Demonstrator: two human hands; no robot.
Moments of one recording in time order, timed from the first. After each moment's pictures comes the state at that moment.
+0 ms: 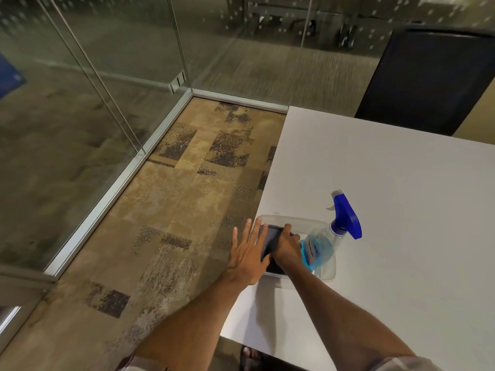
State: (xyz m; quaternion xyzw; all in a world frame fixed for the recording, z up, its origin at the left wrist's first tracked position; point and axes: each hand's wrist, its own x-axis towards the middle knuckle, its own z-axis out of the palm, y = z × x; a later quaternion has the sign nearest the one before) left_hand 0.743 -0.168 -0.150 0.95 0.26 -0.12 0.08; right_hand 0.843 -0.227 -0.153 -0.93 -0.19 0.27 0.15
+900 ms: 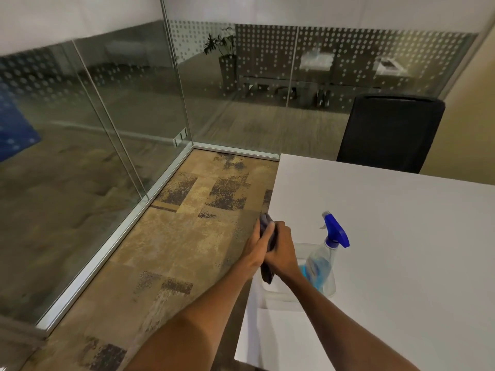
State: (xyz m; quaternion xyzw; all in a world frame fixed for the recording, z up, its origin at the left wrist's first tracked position) left_hand 0.750 -0.151 -0.044 0.65 0.32 0.14 0.68; right_hand 0.795 -0.225 -0.039 -0.77 -0.35 0.10 0.52
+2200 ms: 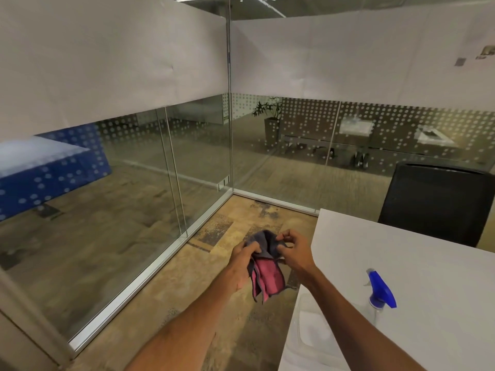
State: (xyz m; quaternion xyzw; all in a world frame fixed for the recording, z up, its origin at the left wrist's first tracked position) left_hand 0.652 -0.060 0.055 0.46 0.40 0.25 0.75; right_hand 0.768 -0.150 0.073 -0.70 -0.33 0.25 0.58
